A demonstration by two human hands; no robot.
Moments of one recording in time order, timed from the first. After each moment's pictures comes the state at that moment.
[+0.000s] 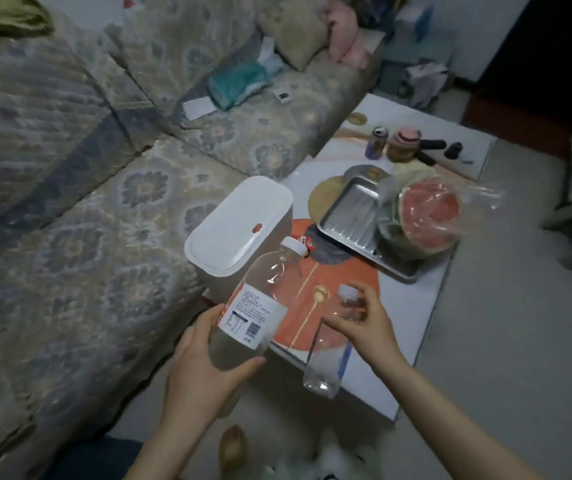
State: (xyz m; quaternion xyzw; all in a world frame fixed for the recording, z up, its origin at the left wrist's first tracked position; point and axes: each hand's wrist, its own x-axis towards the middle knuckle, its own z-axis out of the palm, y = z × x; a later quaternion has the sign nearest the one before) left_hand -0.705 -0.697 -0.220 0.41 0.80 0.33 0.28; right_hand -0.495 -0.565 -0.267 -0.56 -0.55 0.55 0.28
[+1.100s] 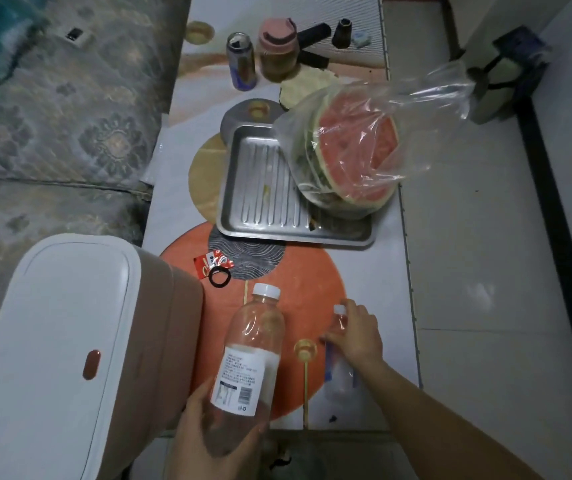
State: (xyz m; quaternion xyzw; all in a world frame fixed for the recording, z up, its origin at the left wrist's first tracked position) left_hand -0.680 -0.513 -0.377 0.37 0.74 0.20 0.52; right_hand -0.454 -0.451 -0.511 -0.82 -0.42 0.39 0.05
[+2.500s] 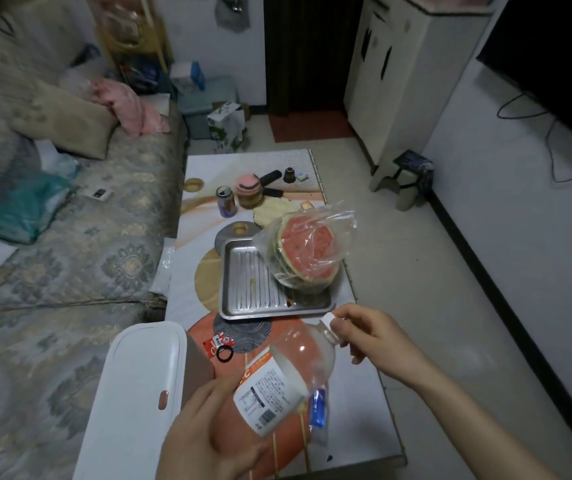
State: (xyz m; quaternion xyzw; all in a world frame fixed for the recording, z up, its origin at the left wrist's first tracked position) left_hand -0.722 -0.495 -0.217 0.74 0.50 0.23 0.38; right_hand -0.445 -0.480 -0.190 -0.64 -0.49 0.48 0.35
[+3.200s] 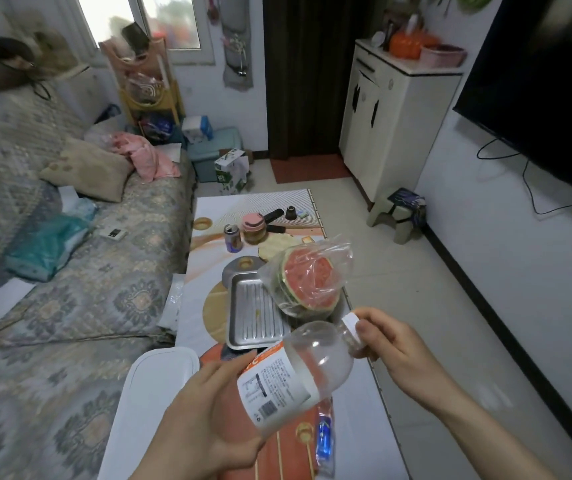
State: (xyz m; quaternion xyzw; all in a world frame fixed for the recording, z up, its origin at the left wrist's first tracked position) left_hand -0.729 -0.472 -0.131 0.80 0.42 0.24 0.35; right_hand -0.458 -0.515 -0.122 -0.59 -0.51 0.41 0.47
